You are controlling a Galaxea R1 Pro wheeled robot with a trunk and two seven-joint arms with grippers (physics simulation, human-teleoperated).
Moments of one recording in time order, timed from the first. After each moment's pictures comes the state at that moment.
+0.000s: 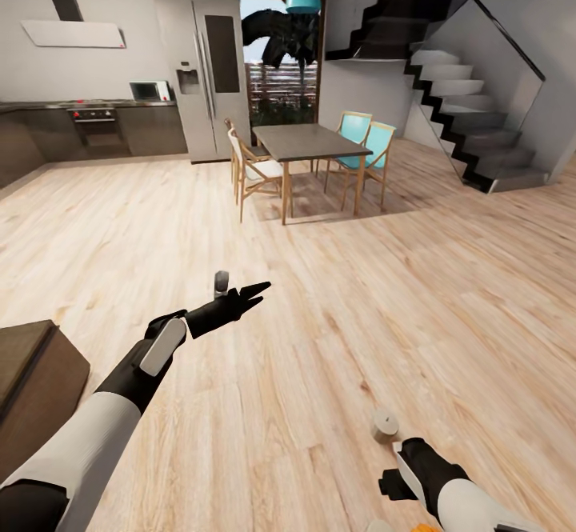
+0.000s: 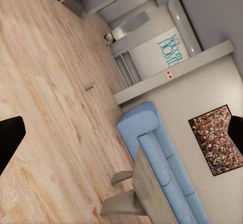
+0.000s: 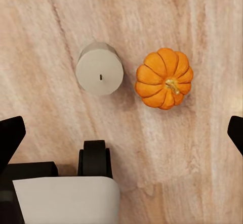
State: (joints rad) left arm -0.83 0.08 -0.19 -0.85 0.94 0.65 -0.68; right arm -0.65 -0.01 -0.20 -0.22 0.28 0.59 -0.04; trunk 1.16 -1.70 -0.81
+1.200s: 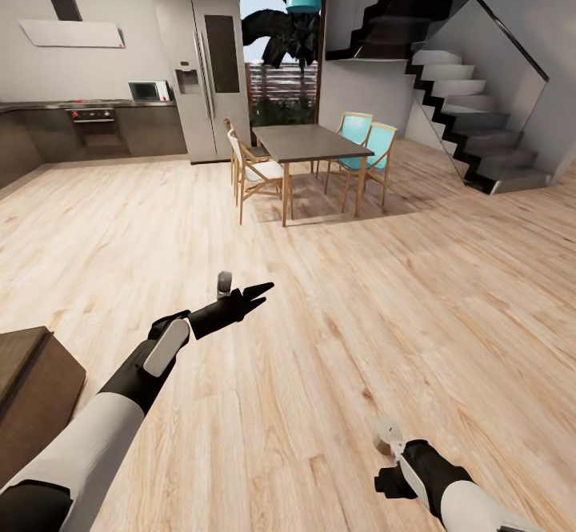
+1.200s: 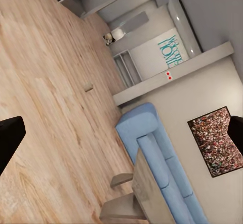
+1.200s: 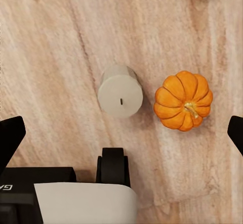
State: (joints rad) left arm -0.83 0.06 -0.19 -0.85 0.94 0.65 -0.68; right arm -0.65 -0.02 -0.21 -0.22 0.27 0.54 0.05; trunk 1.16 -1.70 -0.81
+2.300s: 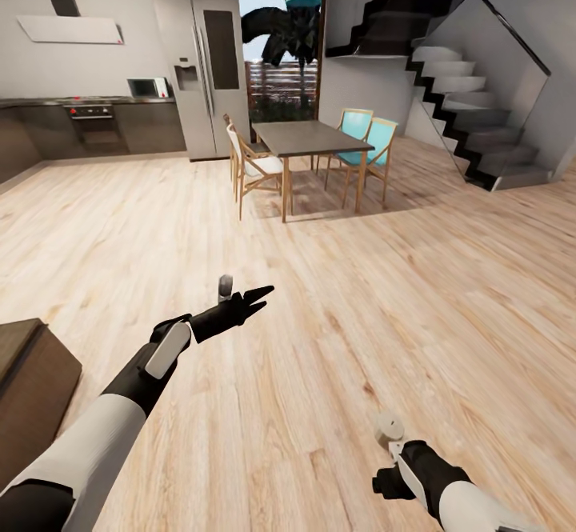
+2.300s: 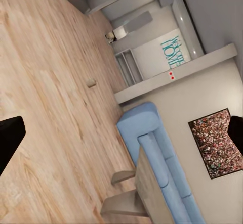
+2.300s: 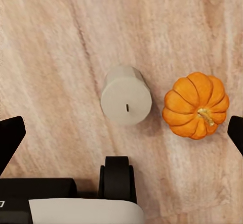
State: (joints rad) left arm -0.83 0.06 -0.19 -0.81 0.94 0.65 -0.68; right arm -0.65 -0.01 -0.21 -0.21 0.27 0.54 0.05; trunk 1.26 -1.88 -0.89
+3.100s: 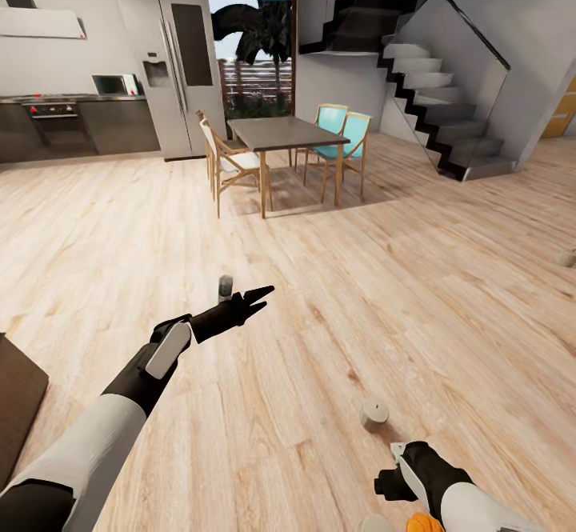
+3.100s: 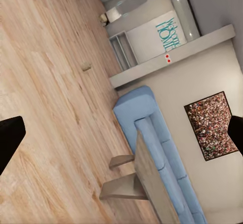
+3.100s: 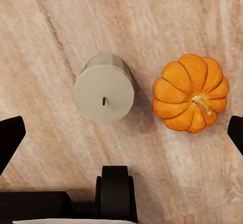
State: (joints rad) left arm -0.83 0.06 -0.19 -0.81 0.94 0.65 -0.68; right arm -0.64 -0.02 -0.21 -0.21 0.27 0.54 0.05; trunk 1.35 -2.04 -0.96
